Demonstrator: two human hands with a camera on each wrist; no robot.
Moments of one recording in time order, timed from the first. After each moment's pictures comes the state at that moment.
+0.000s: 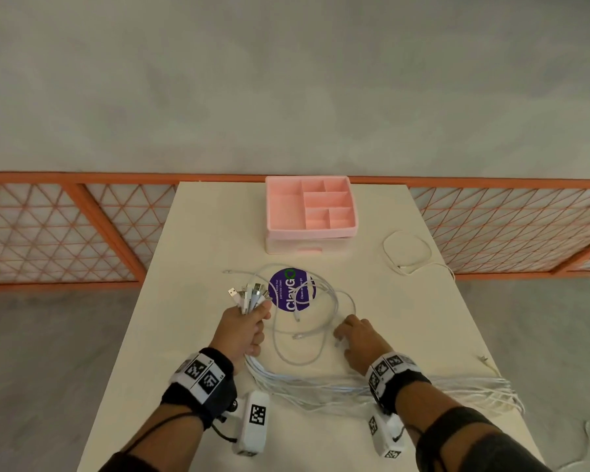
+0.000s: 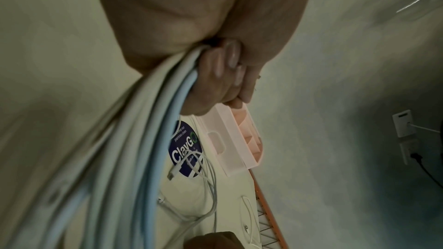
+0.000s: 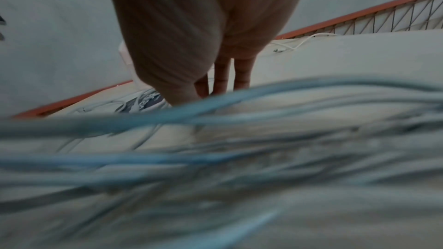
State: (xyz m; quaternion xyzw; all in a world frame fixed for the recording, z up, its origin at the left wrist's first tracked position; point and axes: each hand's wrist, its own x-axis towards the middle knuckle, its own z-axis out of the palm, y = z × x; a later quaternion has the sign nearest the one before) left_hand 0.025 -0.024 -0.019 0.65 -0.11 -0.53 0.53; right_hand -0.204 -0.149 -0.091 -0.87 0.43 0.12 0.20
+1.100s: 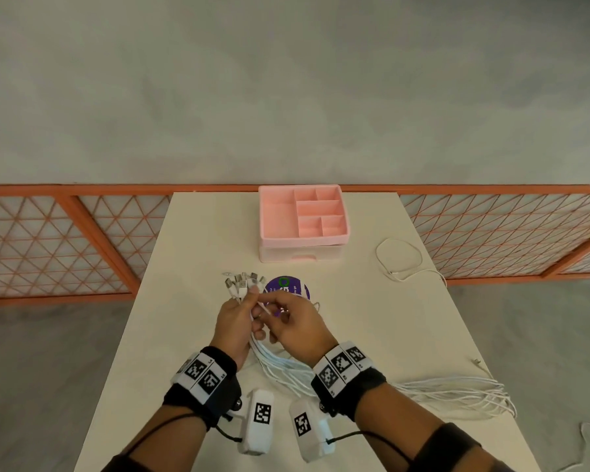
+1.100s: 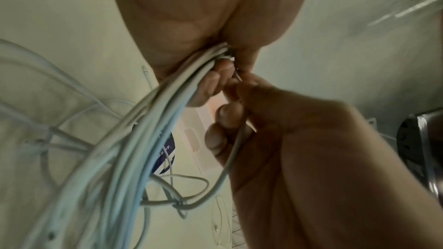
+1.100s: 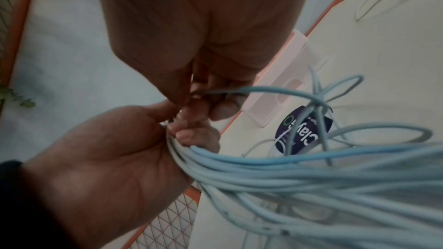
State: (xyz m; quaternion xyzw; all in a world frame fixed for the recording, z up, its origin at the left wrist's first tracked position) left_hand 0.013 -0.039 0.007 0.59 -0.11 -0.48 0.64; right_hand -0.102 -0.089 0.024 -0.72 0.34 -0.21 0.58
